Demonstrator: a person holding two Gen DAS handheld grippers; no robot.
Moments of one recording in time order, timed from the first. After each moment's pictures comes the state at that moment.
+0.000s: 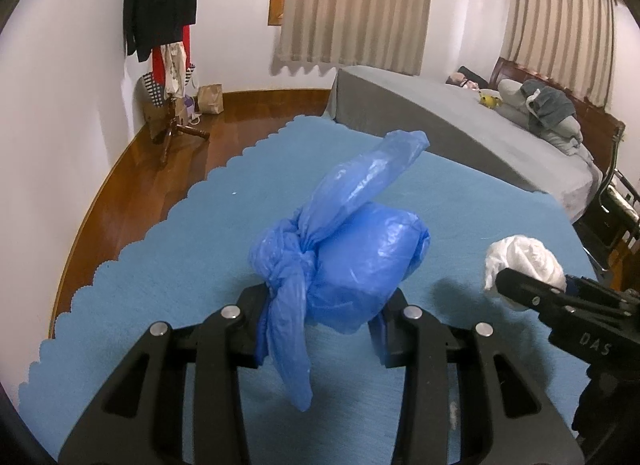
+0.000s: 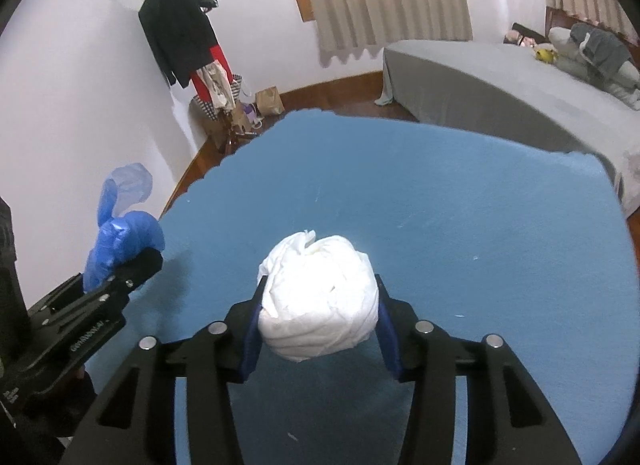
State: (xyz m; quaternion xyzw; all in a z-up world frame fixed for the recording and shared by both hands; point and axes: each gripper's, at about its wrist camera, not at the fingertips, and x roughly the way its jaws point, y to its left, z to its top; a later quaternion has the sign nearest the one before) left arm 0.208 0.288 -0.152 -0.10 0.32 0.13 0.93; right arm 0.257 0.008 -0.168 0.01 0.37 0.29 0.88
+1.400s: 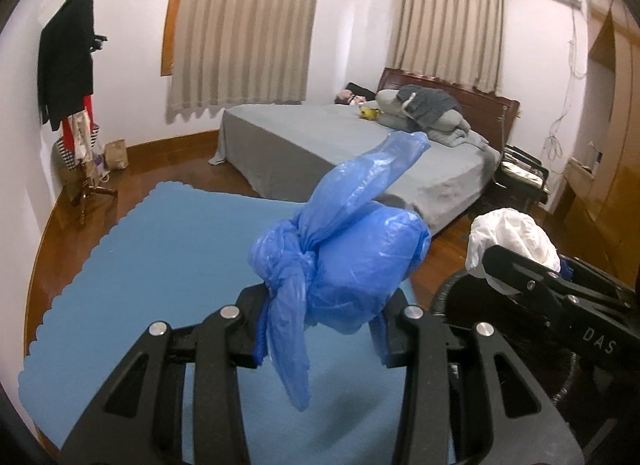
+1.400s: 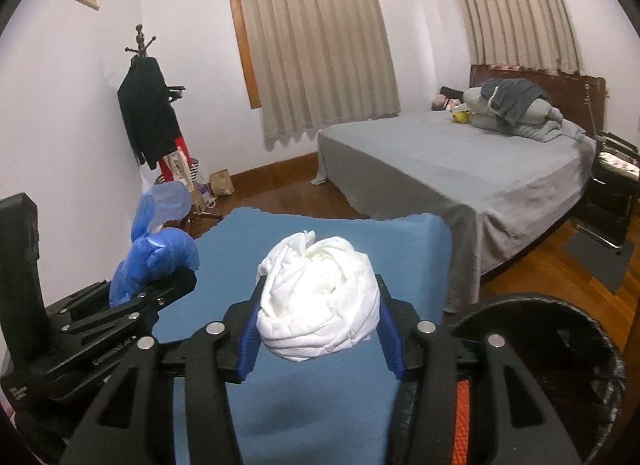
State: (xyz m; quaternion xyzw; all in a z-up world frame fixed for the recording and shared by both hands) left arm 0.115 0.079 -0.041 -0.05 0.26 -0.05 0.96; right arm 0.109 -0.195 -0.031 0.05 0.25 0.19 0.95
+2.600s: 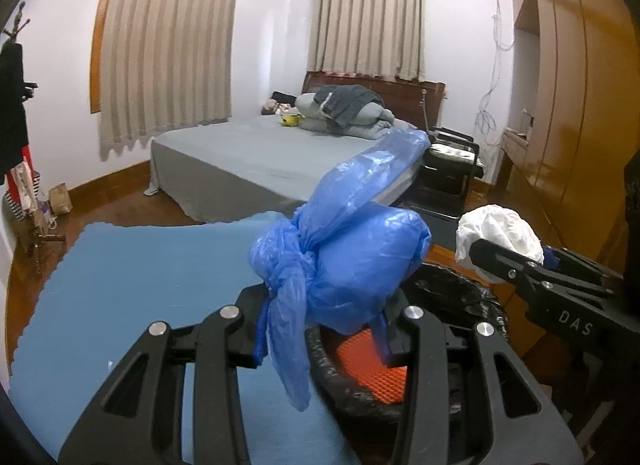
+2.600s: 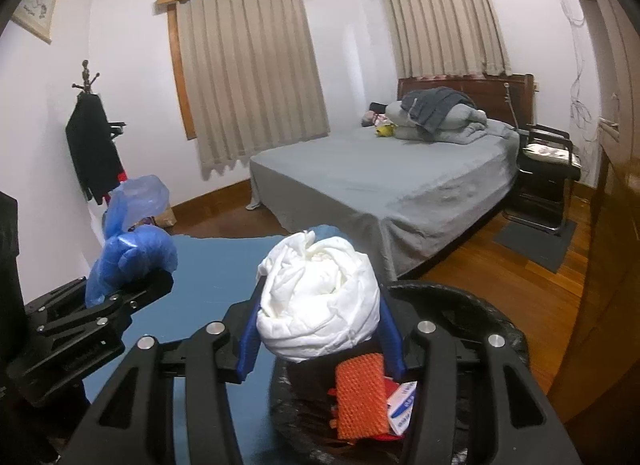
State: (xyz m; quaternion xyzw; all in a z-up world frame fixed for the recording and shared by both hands) left arm 0.085 -0.050 -0.024 0.00 0.24 -0.17 0.96; right arm 0.051 -0.336 -0.022 0.08 0.22 0.07 0.97
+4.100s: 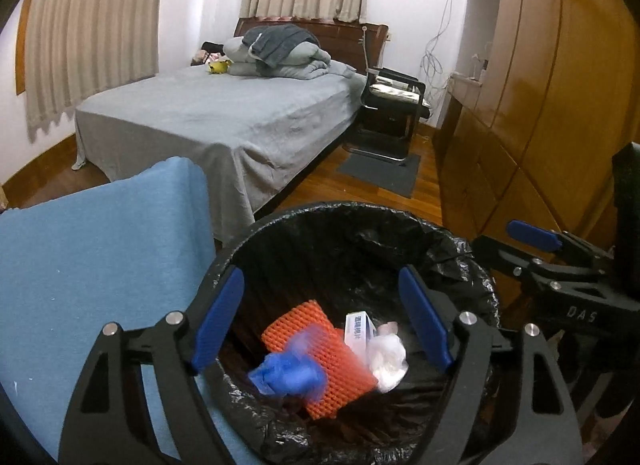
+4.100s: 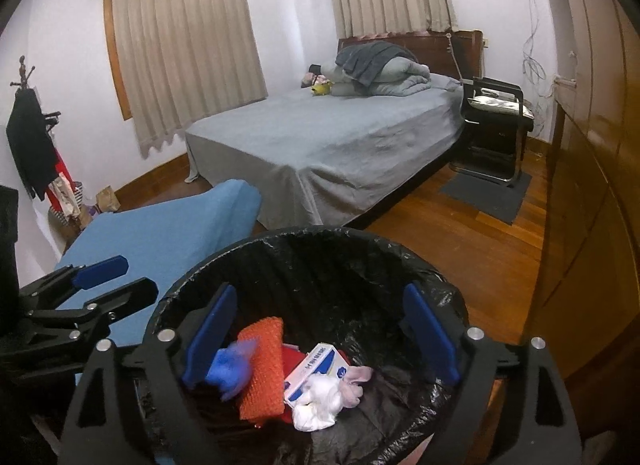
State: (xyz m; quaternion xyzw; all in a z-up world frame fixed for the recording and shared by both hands) left arm 0.162 -0.132 -0.119 0.03 0.33 -0.28 0.90; right arm 0.085 -0.420 -0.104 0.10 0.29 -0.02 0.95
